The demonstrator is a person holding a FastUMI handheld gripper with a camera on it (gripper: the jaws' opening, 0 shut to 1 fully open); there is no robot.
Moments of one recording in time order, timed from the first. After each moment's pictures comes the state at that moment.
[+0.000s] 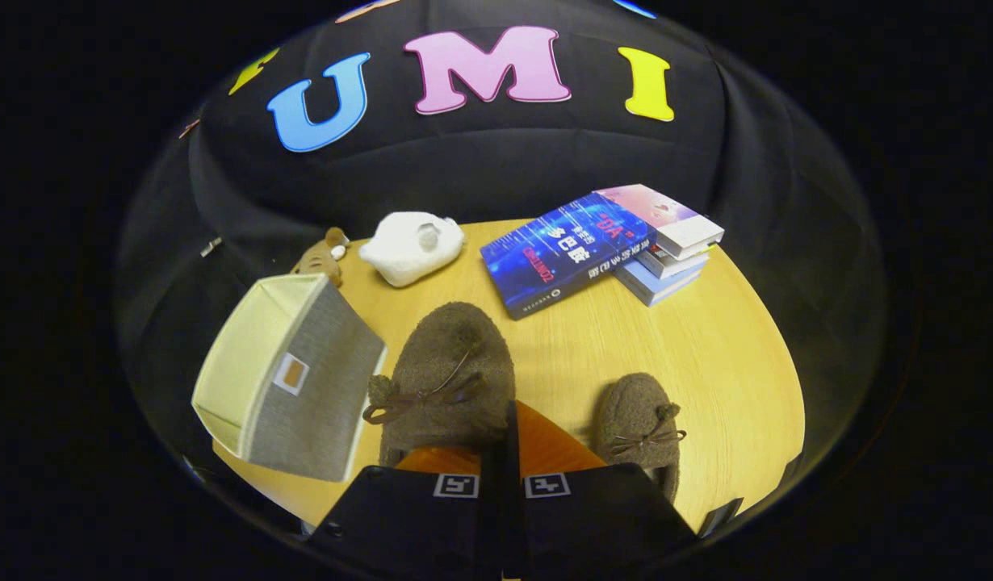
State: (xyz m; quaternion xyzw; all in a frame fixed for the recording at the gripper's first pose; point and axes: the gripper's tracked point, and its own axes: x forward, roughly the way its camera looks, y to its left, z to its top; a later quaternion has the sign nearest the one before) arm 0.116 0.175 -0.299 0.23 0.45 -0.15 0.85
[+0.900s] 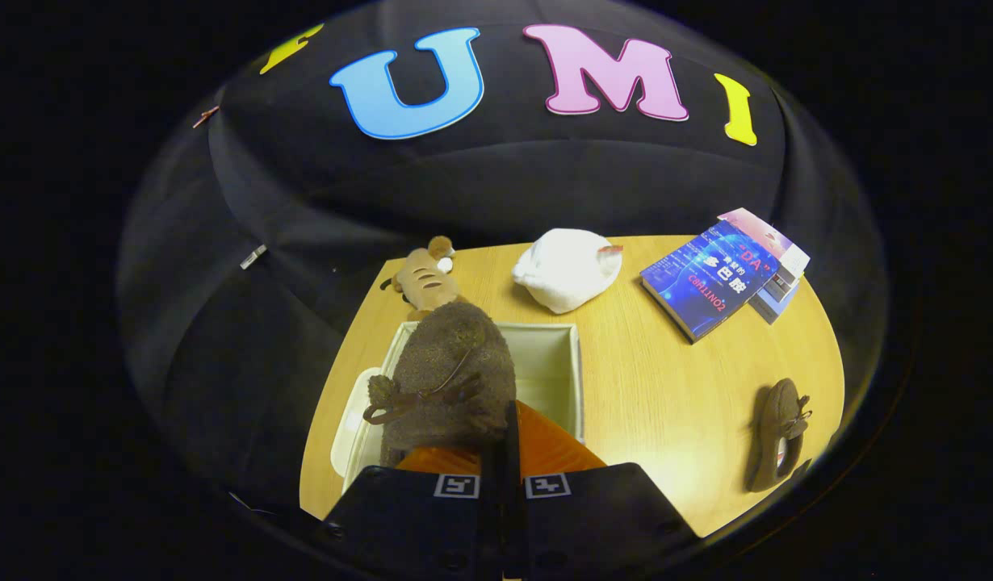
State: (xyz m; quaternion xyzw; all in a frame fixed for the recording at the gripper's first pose) arm 0.279 0.381 -0.262 0.25 0.47 -0.12 0.84
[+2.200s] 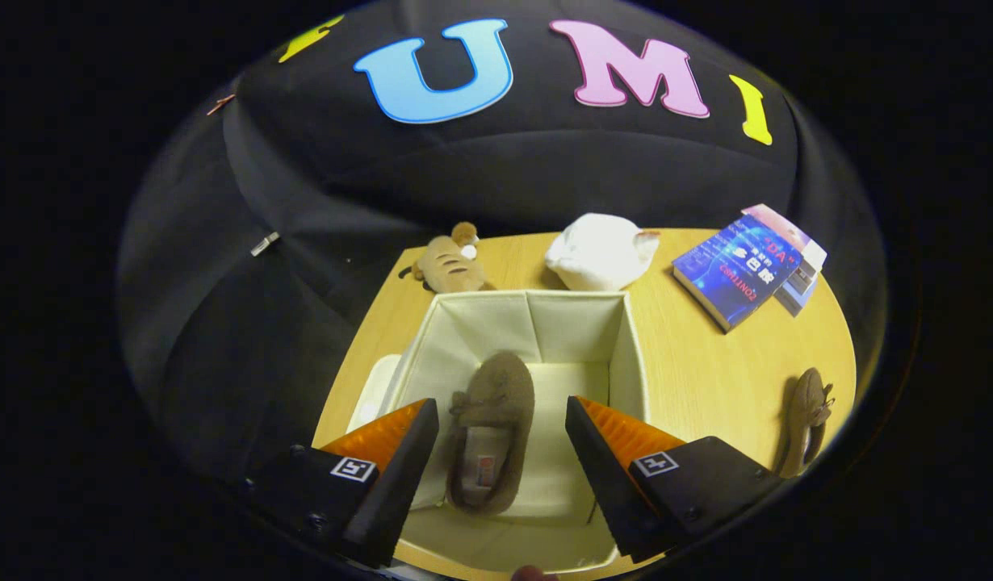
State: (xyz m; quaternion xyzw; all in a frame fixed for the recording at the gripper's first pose) arm 0.284 0.407 -0.249 0.25 0.43 -0.09 0.86
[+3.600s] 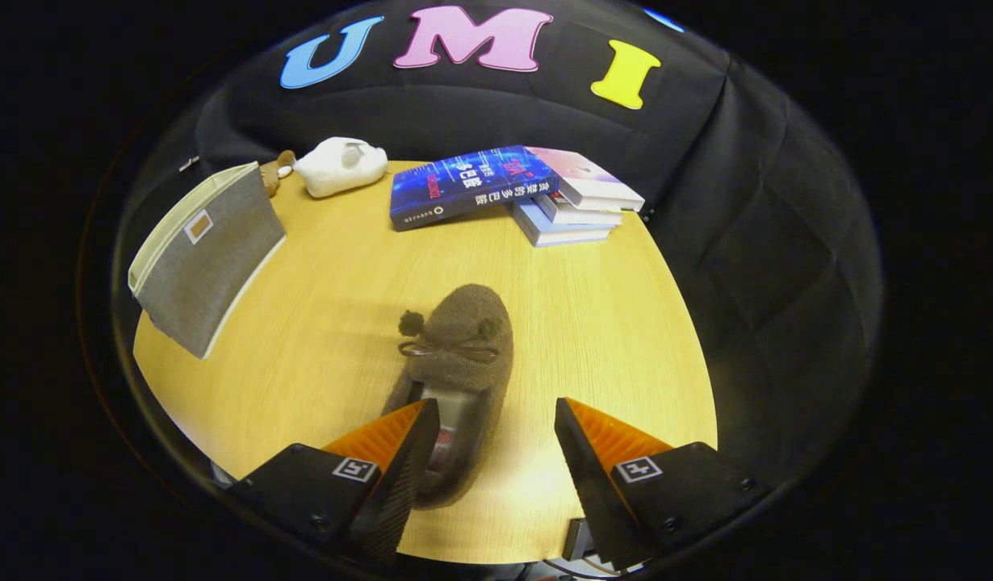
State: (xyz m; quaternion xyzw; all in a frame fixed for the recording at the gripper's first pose) arm -0.059 0.070 -0.388 0.09 0.55 -0.18 0.81
